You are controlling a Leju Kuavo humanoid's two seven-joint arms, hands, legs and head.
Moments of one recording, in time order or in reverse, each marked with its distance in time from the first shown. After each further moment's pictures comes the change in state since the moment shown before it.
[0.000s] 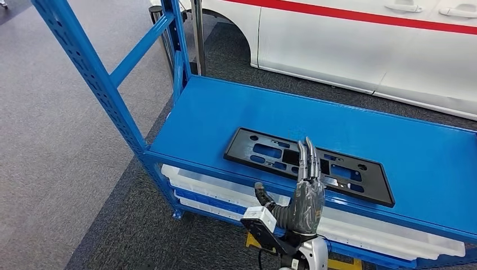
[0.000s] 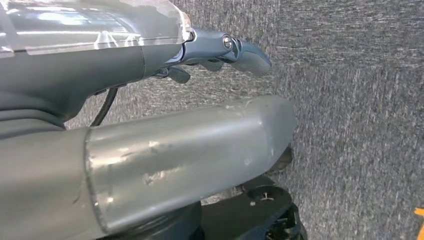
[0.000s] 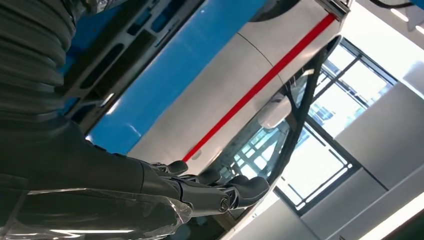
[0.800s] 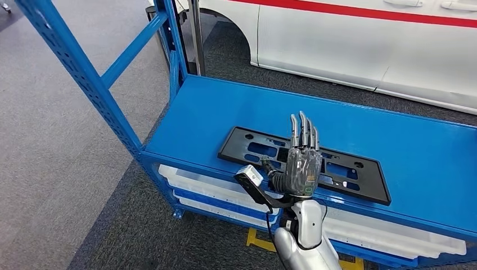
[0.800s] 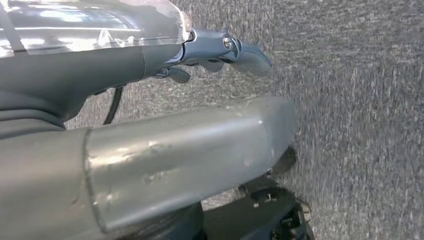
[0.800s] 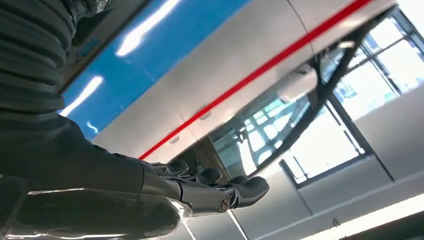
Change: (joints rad) left arm -0.011 0.010 0.001 -0.001 -0.066 -0.018 0.020; right arm -0.261 0.003 -0.064 0.259 0.210 -0.006 0.146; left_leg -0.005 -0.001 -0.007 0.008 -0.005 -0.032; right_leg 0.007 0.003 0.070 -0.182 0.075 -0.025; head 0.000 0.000
